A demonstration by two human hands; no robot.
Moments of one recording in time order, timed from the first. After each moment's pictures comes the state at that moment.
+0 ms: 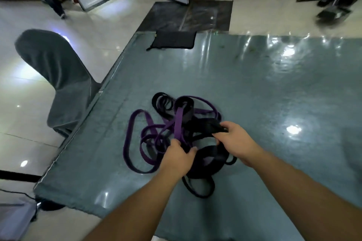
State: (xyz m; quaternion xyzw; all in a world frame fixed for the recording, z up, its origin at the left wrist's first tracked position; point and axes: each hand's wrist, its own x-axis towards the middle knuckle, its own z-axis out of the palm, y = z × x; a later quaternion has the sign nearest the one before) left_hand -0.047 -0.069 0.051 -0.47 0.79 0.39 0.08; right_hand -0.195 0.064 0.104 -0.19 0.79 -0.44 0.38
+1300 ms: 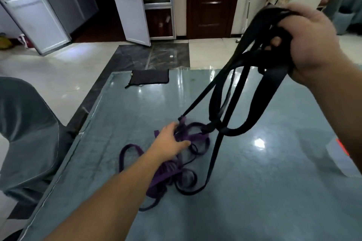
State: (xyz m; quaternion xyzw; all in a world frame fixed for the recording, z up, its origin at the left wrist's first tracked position) left_hand -0.076 -0.165 0.146 -0.22 0.87 0.44 0.06; right_hand -0.204 0.073 0.402 -0.23 0.61 -0.75 0.02
